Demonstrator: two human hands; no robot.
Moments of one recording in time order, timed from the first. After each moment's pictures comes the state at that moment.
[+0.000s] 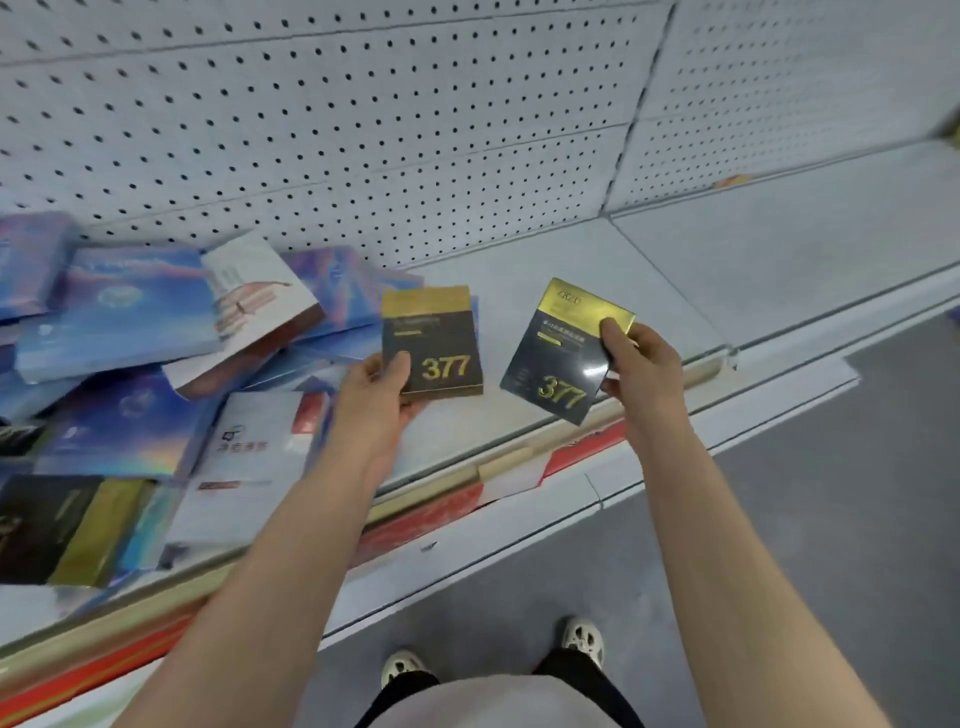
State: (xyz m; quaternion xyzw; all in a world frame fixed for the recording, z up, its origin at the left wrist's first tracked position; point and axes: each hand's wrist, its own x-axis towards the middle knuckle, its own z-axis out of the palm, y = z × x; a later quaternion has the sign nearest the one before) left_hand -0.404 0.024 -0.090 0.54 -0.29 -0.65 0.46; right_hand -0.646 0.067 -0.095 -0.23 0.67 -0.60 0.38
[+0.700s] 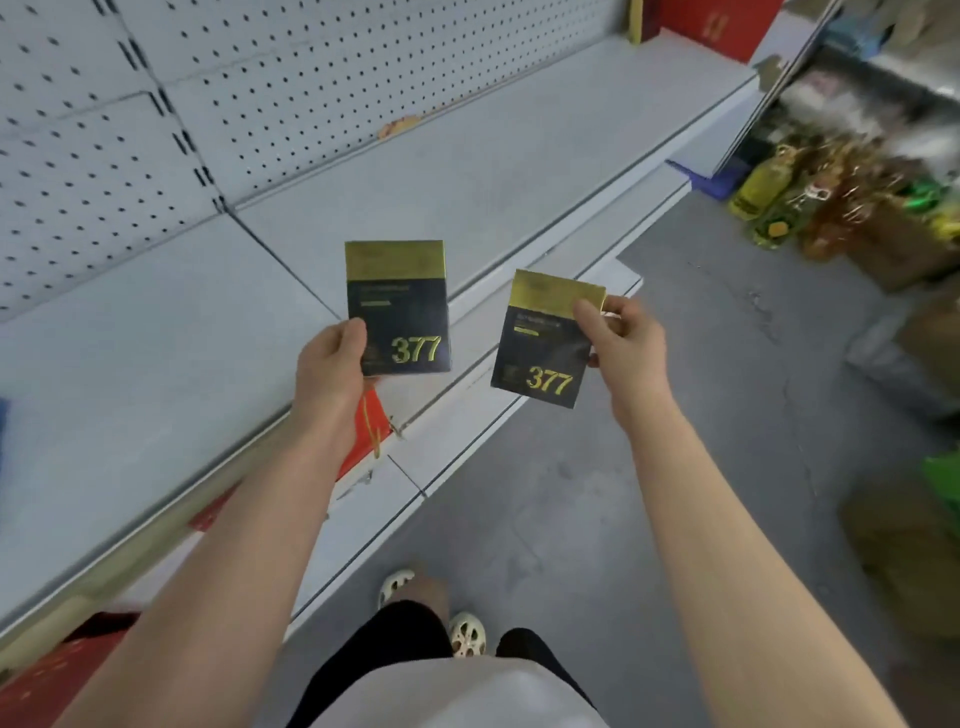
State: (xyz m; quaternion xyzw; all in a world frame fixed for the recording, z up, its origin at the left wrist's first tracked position) left_hand -0.838 0.061 -0.105 0.55 -0.50 -0.61 0.29; right_hand -1.060 0.200 -0.107 -0.15 0.75 -0.60 0.24
